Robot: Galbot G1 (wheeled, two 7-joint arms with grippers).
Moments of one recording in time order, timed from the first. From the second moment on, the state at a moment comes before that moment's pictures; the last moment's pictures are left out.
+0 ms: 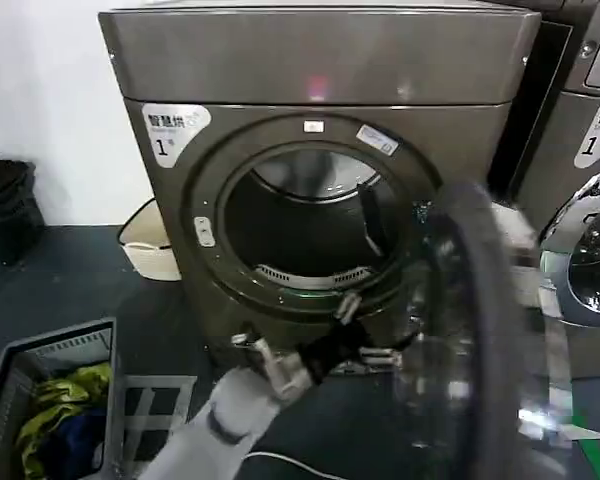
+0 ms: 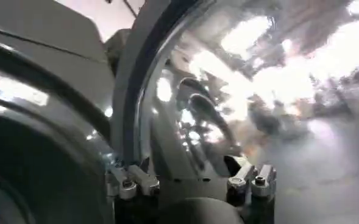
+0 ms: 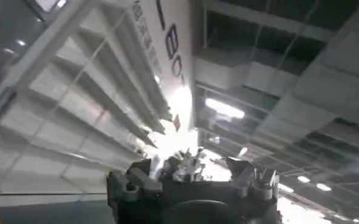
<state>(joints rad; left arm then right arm) 0.75 -1.32 0.16 -1.74 -0.14 -0.19 0.43 -1.68 1.39 2.05 1.79 0.17 0.06 0.10</state>
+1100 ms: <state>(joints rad) 0.39 -1.61 0.38 -1.23 -0.10 -0.24 0.44 -1.69 1.39 2.10 1.79 0.20 0.07 0.10</state>
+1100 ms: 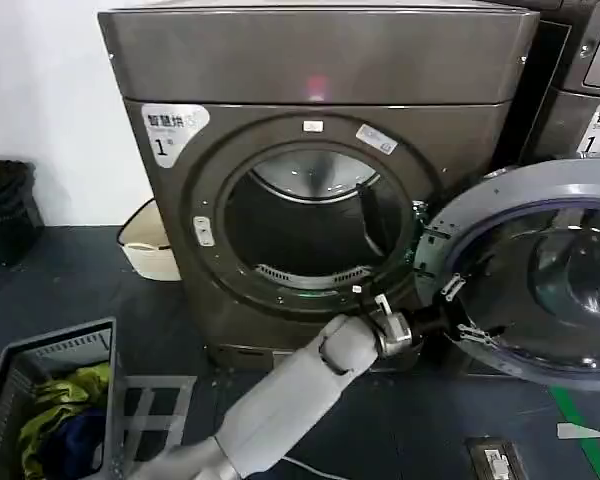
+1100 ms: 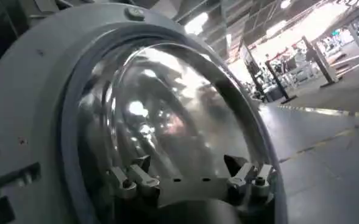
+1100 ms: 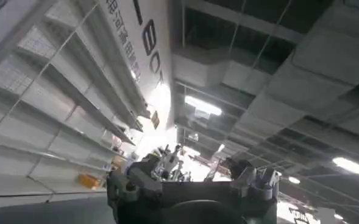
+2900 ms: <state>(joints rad) 1.13 -0.52 -0.32 -1.89 0.81 -0.81 0.51 -1.63 1.37 2.00 1.73 0.27 0.09 0.13</state>
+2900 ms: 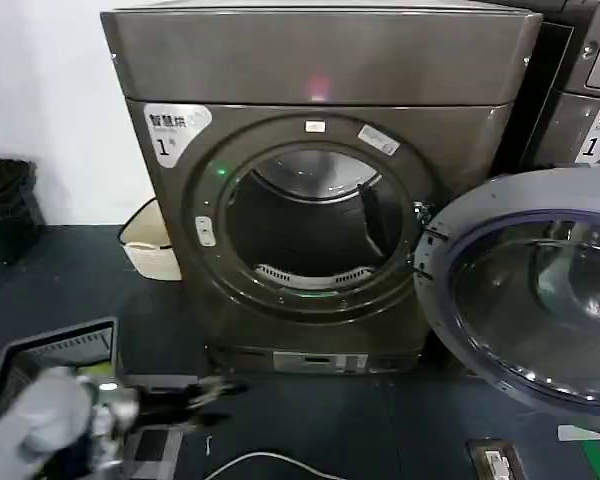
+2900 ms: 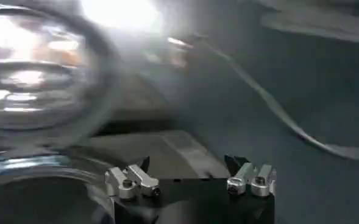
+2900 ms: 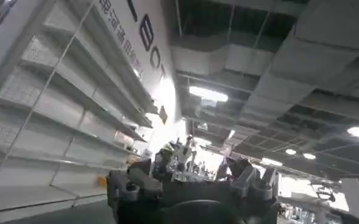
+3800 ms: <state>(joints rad) 1.29 -0.37 -0.56 -1.76 1.58 -0.82 0.46 -1.63 1.36 1.97 1.70 0.30 0.12 0.12</state>
